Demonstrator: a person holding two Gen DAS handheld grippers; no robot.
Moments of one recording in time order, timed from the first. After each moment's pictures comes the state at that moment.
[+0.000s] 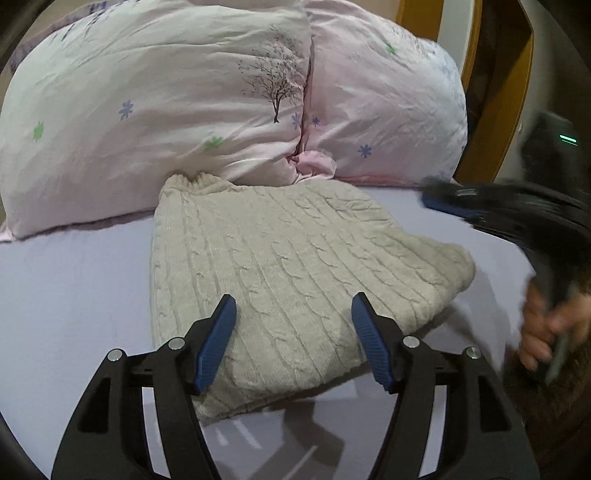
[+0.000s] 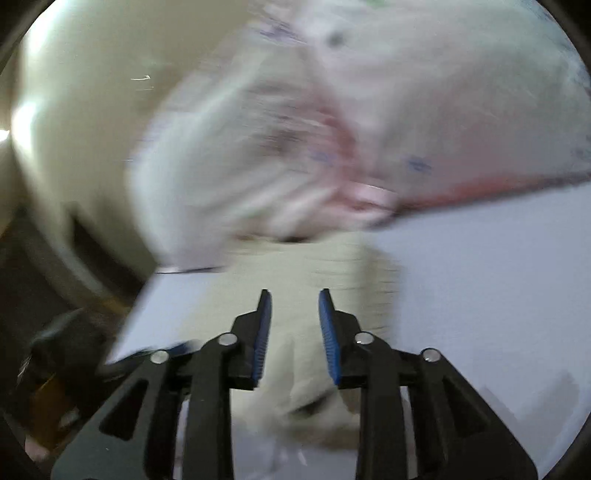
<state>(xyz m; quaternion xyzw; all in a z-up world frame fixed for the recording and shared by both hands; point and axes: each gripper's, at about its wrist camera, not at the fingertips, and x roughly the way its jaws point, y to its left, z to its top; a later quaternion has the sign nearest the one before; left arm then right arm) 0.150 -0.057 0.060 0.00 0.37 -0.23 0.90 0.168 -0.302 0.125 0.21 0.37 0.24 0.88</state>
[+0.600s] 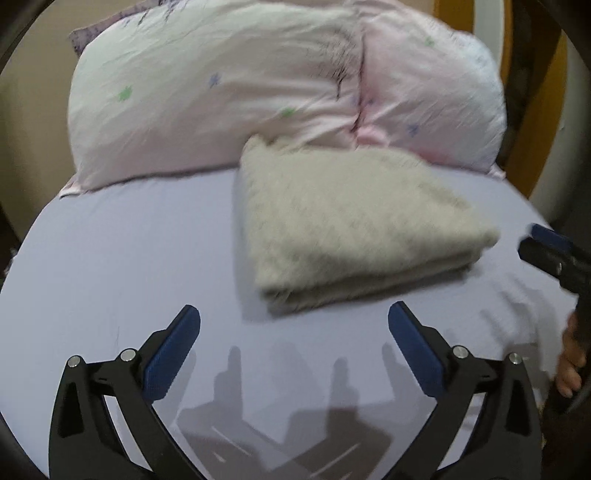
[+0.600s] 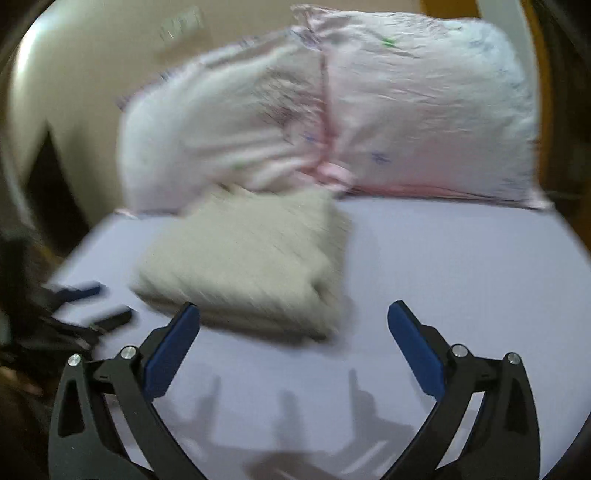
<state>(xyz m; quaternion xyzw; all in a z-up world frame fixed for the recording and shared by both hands) 0.088 -0.025 0.046 0.03 0.39 -0.11 0.91 0.081 -0.271 0.105 0.03 0.37 0.07 0.92</state>
